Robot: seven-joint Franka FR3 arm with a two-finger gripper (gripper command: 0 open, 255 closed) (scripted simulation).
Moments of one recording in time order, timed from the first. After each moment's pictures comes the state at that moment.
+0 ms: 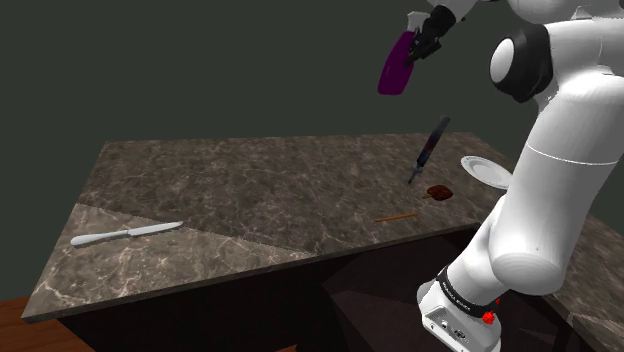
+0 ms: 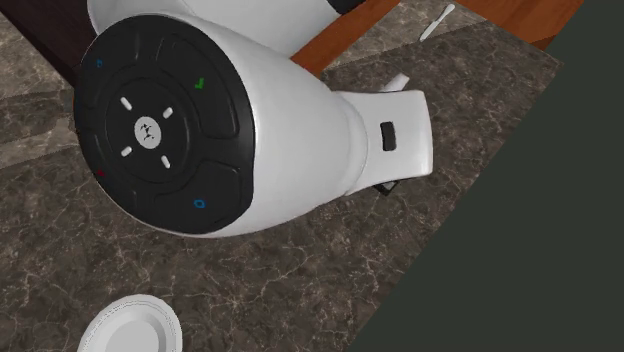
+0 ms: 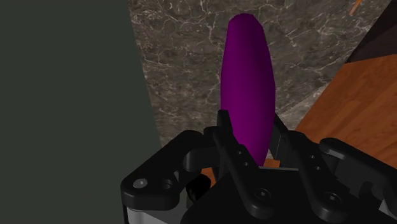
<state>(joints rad) 0.27 0.27 -1.13 -1.36 0.76 1.25 -1.93</state>
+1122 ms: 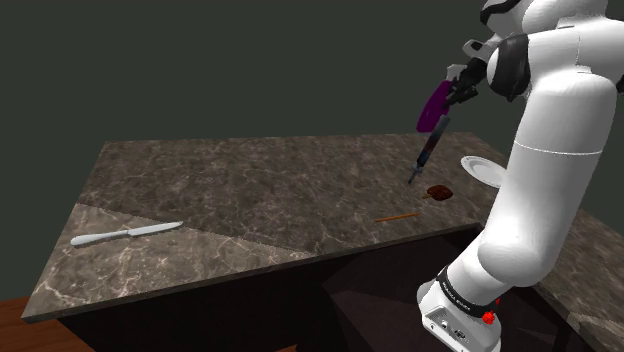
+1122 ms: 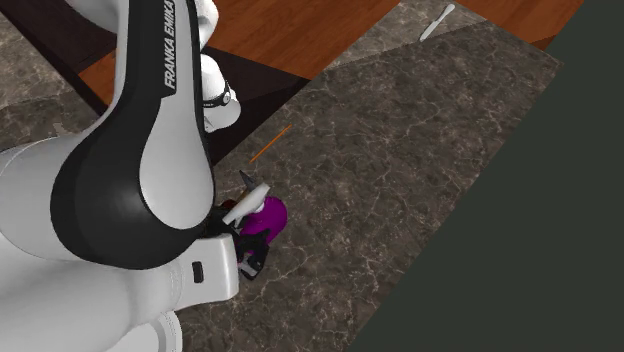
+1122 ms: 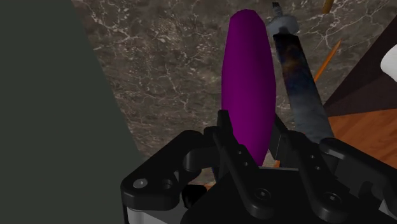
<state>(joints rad) 0.00 0.36 -1.17 -1.55 0.71 1.29 -2.37</state>
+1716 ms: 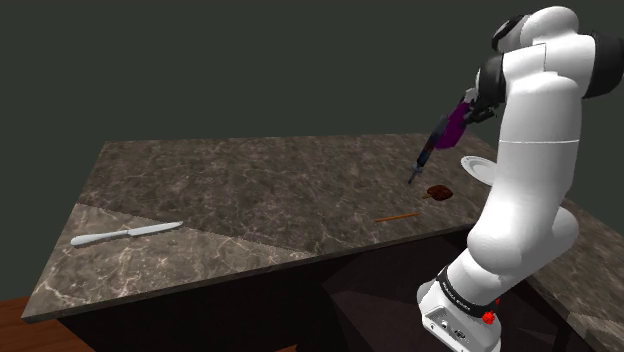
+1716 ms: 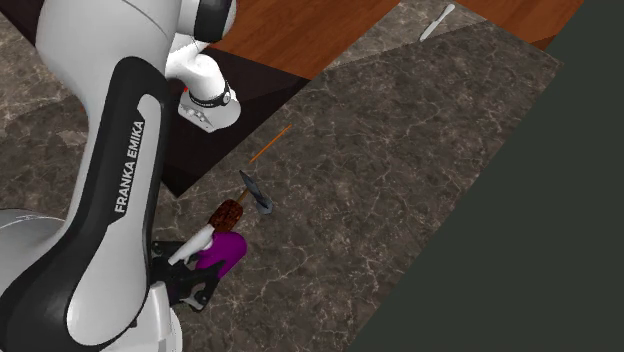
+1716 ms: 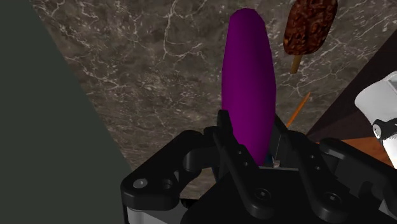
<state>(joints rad) -0.26 0.53 -1.12 -1.51 0.76 1.26 -2.60</state>
